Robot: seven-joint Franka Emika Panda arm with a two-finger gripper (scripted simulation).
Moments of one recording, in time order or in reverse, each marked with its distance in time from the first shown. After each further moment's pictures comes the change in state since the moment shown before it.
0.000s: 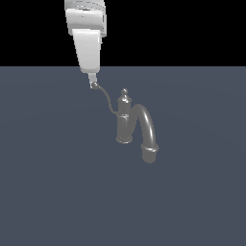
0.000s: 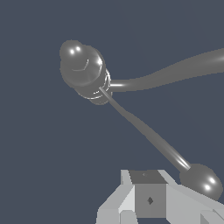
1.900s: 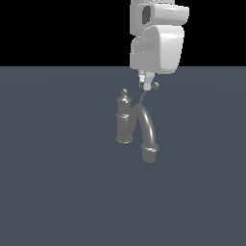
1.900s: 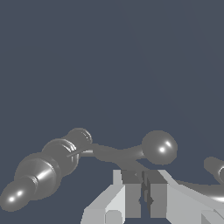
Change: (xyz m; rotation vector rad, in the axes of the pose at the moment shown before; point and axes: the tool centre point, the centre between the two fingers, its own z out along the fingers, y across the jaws) arm 0.134 0.051 -0.001 -0.010 -0.001 -0.027
